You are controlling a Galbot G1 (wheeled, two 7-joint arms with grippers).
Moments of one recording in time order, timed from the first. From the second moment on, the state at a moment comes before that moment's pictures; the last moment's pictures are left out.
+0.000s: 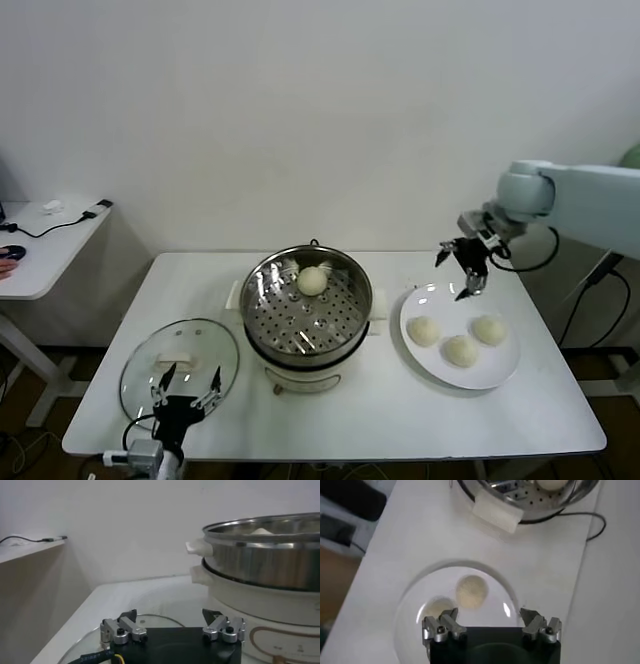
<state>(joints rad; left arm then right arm) 1.67 -1.40 -0.61 -1.99 -0.08 0.11 -0.02 0.80 0.78 -1.82 1.34 0.60 -0.13 -0.89</state>
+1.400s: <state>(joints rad) 1.70 -1.39 -0.63 -1.99 -0.09 0.09 -0.02 0.35 0.90 -1.49 1.09 0.51 -0.32 -0.81</state>
